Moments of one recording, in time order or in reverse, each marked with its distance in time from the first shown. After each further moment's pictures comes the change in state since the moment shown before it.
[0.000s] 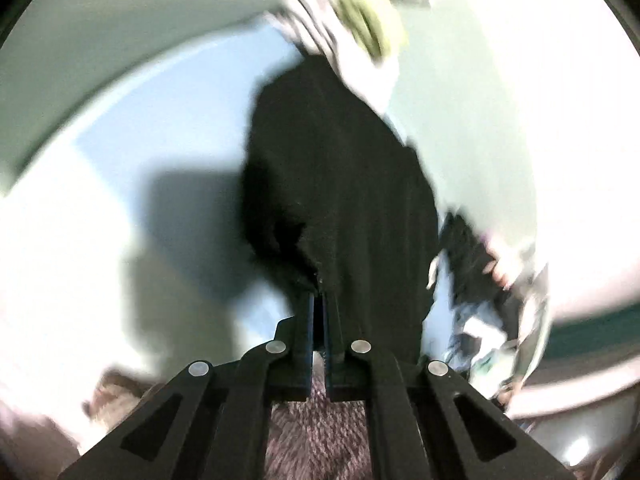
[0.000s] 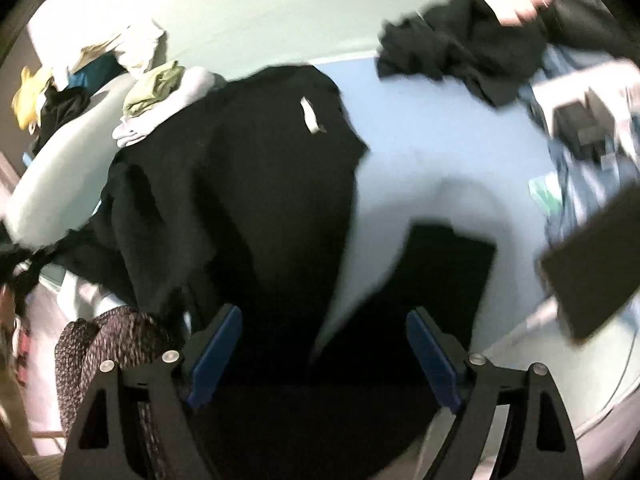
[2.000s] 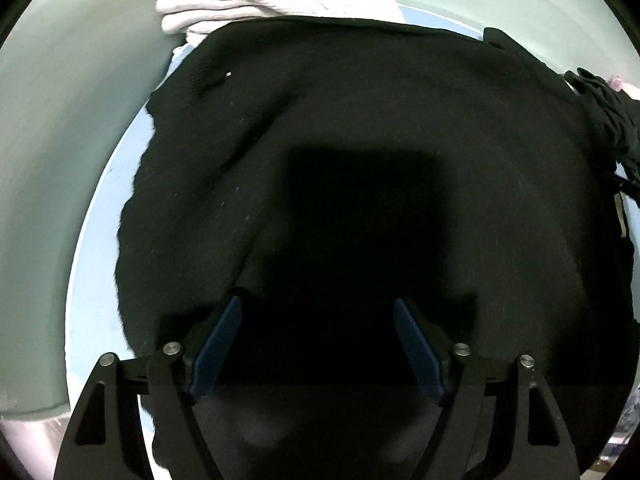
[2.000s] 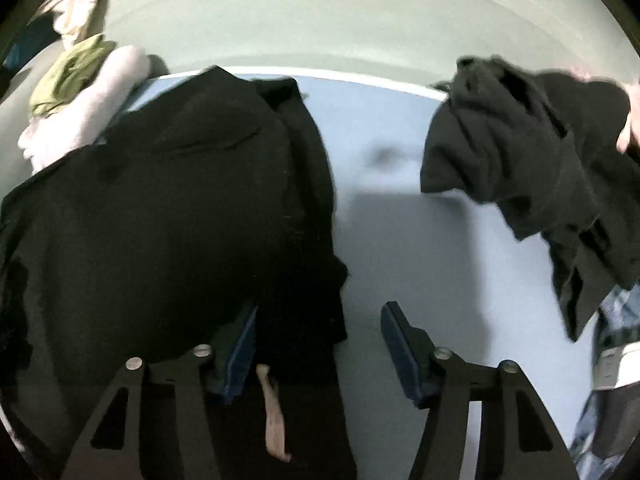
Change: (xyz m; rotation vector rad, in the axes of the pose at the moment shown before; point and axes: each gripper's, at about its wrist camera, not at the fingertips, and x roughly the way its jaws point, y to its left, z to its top) left arm 0.163 -0.089 0.042 0.640 0.130 0.641; right arm 0.130 -0.012 0.240 -0.226 0.070 -0.226
